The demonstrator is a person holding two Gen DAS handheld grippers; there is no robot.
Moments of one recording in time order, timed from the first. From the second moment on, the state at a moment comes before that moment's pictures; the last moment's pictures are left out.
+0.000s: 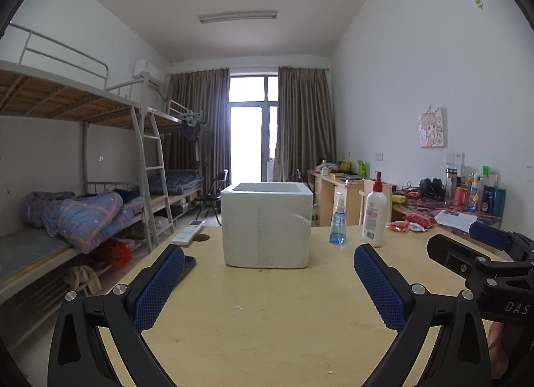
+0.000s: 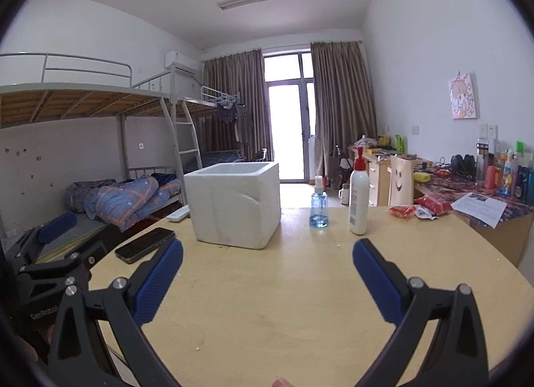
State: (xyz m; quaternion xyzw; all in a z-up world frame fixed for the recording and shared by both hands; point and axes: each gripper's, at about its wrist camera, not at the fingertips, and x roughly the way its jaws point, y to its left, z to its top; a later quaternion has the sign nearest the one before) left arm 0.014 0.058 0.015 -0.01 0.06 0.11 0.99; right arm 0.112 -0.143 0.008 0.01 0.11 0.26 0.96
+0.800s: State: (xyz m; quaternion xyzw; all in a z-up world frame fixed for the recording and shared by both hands) left arm 0.015 0.054 0.014 0.00 0.06 0.12 0.99; right arm 0.108 -0.146 0.009 0.00 0.10 0.25 0.96
